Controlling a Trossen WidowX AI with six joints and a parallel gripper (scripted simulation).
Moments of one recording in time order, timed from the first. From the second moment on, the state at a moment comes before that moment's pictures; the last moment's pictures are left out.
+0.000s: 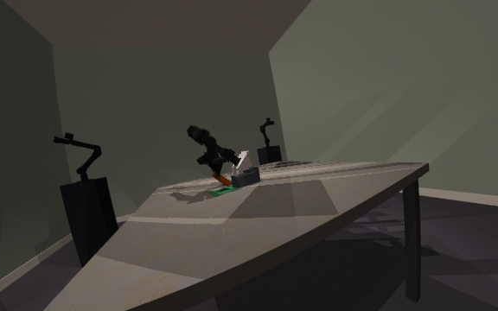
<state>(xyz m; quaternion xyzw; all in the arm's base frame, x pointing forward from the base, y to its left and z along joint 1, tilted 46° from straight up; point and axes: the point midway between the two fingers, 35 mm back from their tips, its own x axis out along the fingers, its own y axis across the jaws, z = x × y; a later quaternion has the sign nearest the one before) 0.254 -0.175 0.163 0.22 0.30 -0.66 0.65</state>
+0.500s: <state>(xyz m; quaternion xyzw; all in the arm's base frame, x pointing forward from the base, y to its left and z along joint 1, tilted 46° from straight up) 0.252 -0.186 0.153 0.22 0.30 -0.66 0.65</state>
